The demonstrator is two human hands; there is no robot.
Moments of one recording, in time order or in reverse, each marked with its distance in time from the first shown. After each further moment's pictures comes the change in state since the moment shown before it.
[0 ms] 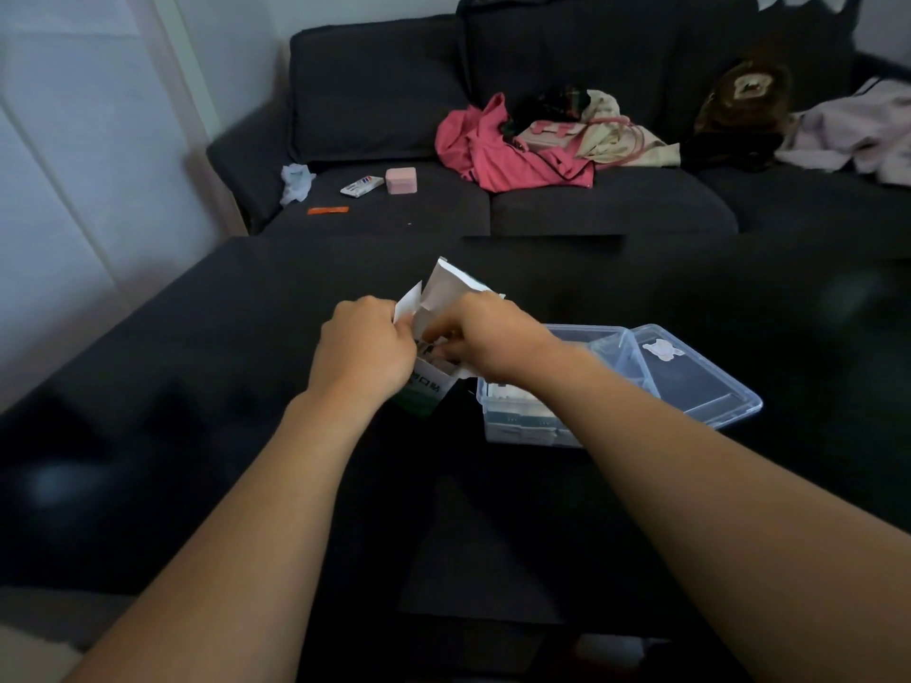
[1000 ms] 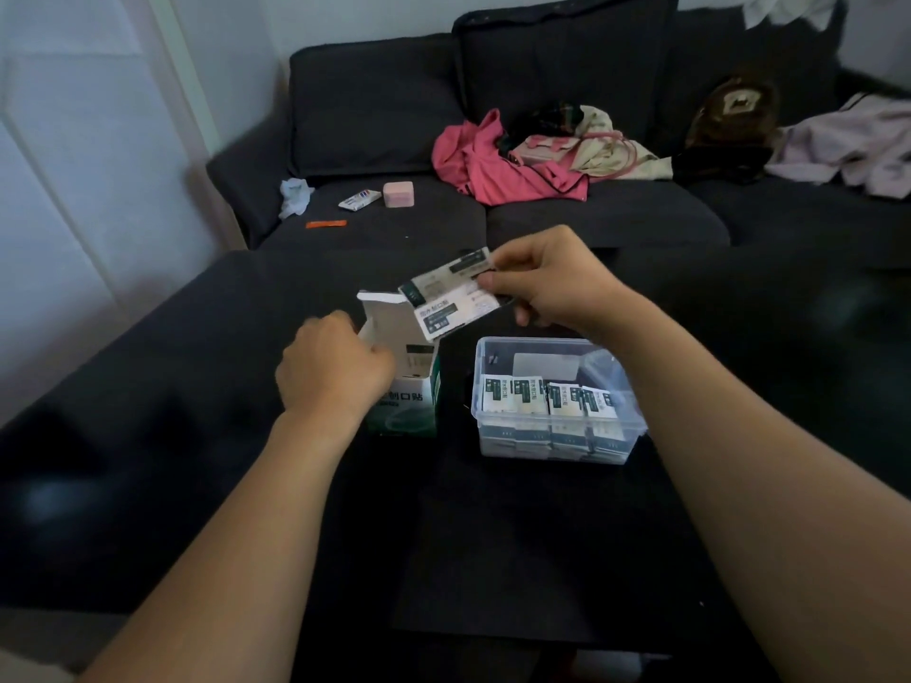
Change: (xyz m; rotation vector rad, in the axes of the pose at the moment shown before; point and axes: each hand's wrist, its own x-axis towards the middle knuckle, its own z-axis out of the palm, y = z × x) left_hand 0.001 -0.010 -0.004 0.040 0.061 -0.226; right_hand -0.023 0.025 -0.071 0.650 0.192 0.080
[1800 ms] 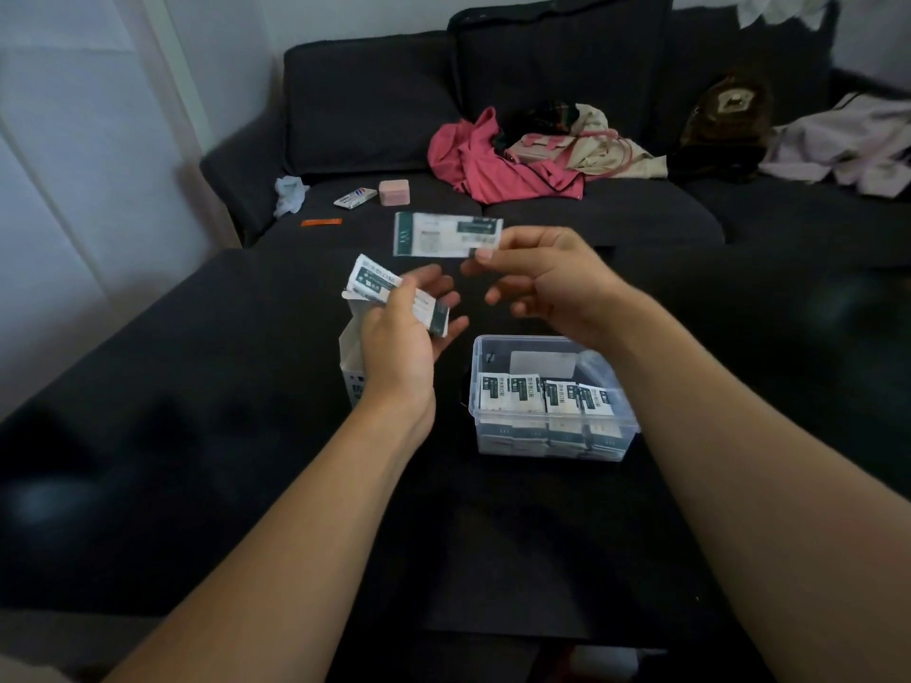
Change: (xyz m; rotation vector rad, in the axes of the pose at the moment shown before) left_hand -0.037 0.067 -0.001 -1.602 -0.173 -0.250; right_hand -0.004 -0.003 0.001 0.433 -0.057 0.080
